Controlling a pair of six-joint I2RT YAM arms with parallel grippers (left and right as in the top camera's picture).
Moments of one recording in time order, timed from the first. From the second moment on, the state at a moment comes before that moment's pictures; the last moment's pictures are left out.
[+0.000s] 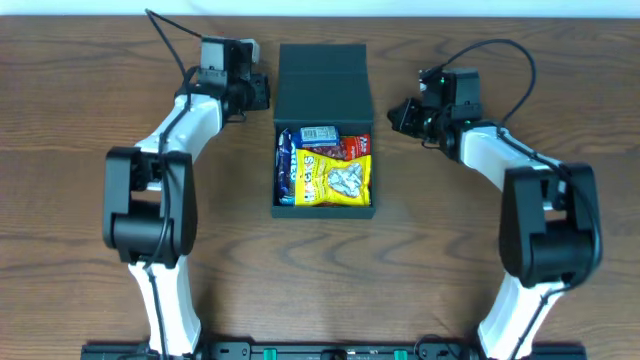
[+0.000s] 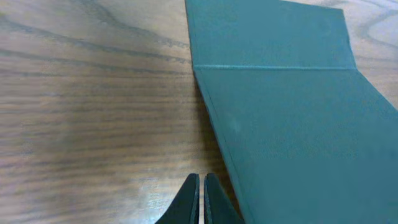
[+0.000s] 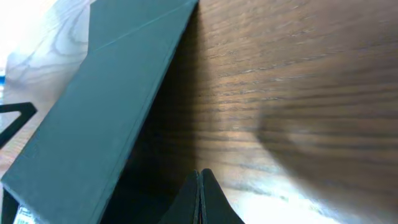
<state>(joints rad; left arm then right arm) -0.12 2.15 1.51 -0.26 0.32 -0.21 0.11 2.04 1.21 -0.02 -0.50 0.51</state>
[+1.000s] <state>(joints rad) -0.10 2.27 1.59 -0.26 0.53 -0.39 0.18 2.25 1.41 0.07 -0.58 0.61</state>
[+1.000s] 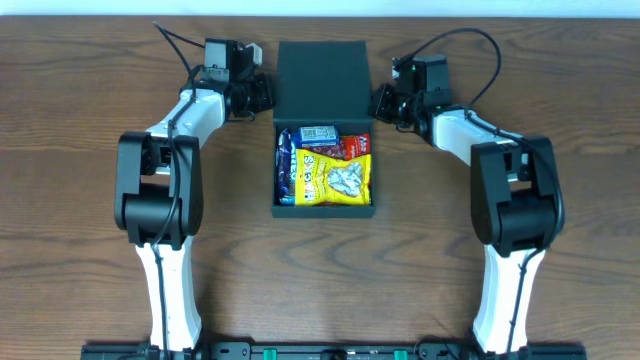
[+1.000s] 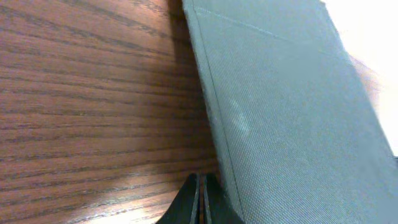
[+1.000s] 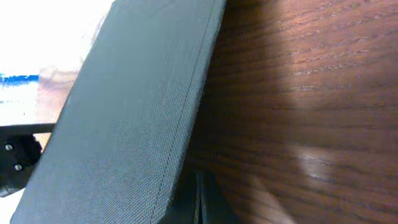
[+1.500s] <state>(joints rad) -0.08 2.24 1.62 -0.27 0.67 -0.33 0.10 2.25 1.41 0.28 -0.86 0.52</state>
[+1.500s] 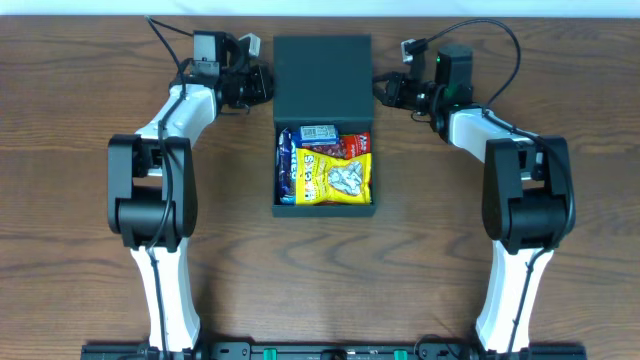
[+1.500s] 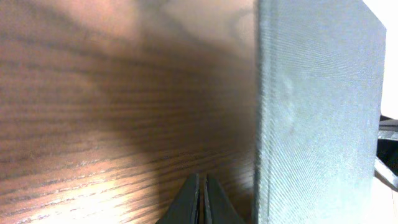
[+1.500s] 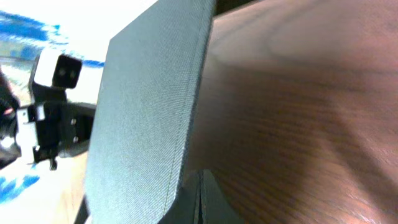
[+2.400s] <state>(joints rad) -0.08 1.83 1.63 -0.77 0.66 0.05 0.10 2.08 1.42 0.04 -1.21 0.41</state>
